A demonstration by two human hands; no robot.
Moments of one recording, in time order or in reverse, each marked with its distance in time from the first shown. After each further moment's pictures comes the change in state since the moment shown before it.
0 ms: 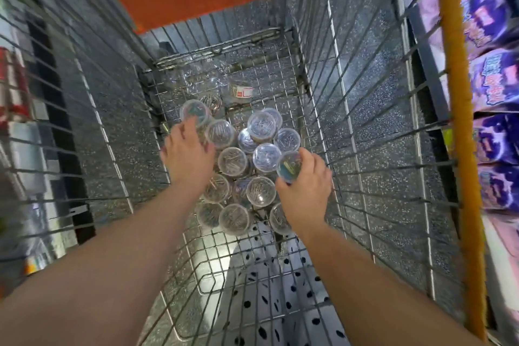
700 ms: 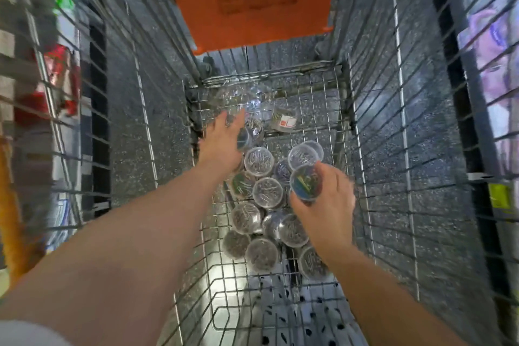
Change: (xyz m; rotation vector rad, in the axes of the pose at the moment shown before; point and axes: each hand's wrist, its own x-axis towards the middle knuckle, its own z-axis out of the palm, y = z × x) left_hand 0.079 -0.004 -0.009 0.105 -0.293 0.084; right_hand 0.030 -0.037 0.010 0.059 -0.046 -0.208
